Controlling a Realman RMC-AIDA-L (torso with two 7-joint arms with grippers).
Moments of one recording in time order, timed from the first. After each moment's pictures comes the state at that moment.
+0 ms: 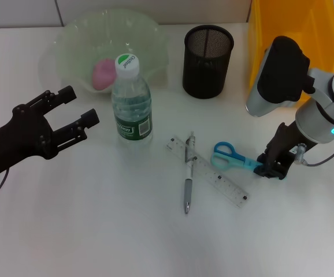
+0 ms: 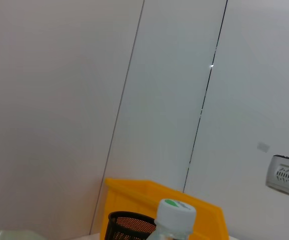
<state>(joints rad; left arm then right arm) -0.32 -2.06 0.68 0.45 1.61 1.64 -1.06 0.65 2.09 -1.52 -1.14 -2.63 -1.44 2.28</state>
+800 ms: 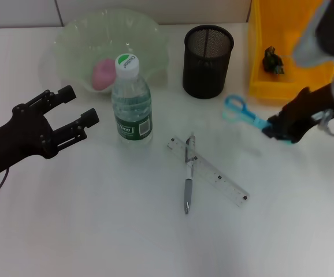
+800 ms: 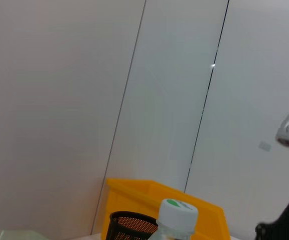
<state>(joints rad) -0.32 -2.06 0.68 0.45 1.61 1.64 -1.06 0.54 2.09 -1.32 -1.36 -2.57 -1.47 2.25</state>
